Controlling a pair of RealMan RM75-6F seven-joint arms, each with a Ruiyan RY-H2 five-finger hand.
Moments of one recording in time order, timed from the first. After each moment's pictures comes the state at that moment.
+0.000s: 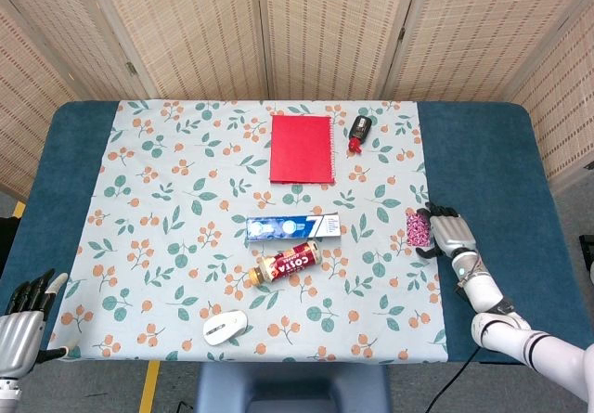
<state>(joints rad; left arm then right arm) -0.02 -1.15 0.04 -1.58 1.50 1.45 0.05 0.64 -1.49 0.13 -1.11 -0.90 0.63 -0.19</state>
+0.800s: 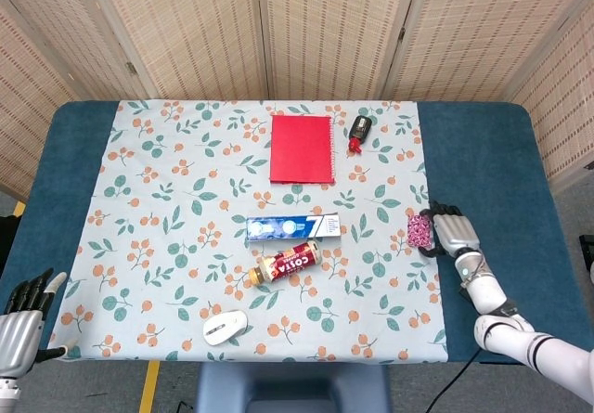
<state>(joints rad) -0.01 -1.15 0.03 -1.58 1.50 1.45 0.04 0.63 -1.46 0.13 -1.14 -0.91 0.67 -0.16</state>
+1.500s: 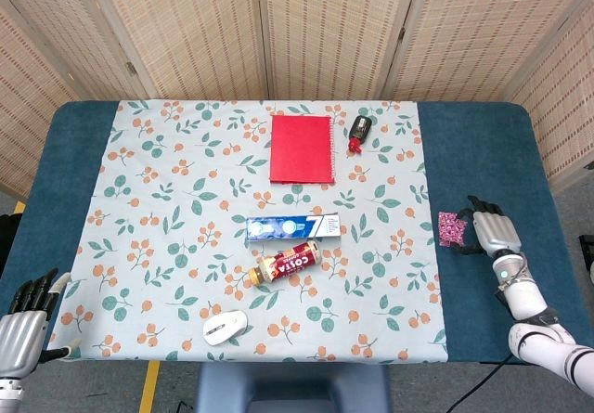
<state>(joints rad) -0.02 -1.14 0.04 -1.61 1.51 1.45 0.07 0.55 -1.36 0.13 -1.14 -0.96 0.70 -0.02</state>
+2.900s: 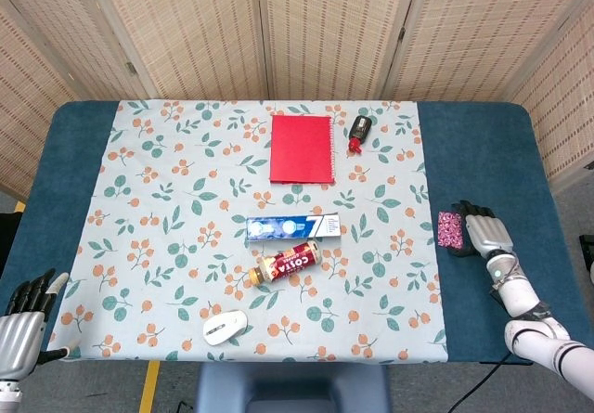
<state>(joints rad) -0.01 -1.13 0.04 -1.64 1.51 1.46 0.09 0.55 -1.44 0.13 -1.00 -1.09 0.63 0.07</state>
